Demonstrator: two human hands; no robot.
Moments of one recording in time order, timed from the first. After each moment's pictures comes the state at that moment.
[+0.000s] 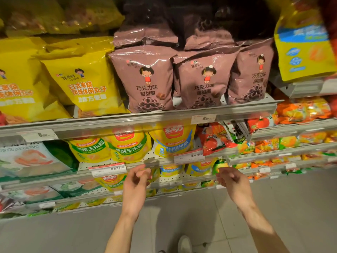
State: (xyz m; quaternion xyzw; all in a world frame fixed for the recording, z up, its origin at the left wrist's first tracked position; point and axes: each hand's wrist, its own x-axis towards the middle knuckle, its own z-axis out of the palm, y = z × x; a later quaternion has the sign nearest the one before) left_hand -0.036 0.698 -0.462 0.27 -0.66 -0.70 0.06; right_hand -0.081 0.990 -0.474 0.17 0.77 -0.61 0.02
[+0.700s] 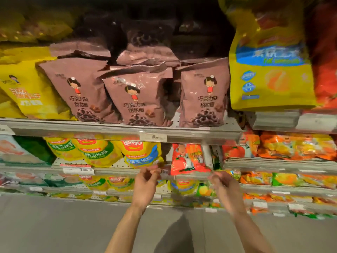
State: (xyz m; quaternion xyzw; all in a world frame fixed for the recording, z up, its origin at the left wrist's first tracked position) left_hand -0.141 0.896 -0.470 0.32 -0.66 -0.67 0.09; right_hand -0.207 1.138 -0.488 0.06 0.82 -0.57 0.07
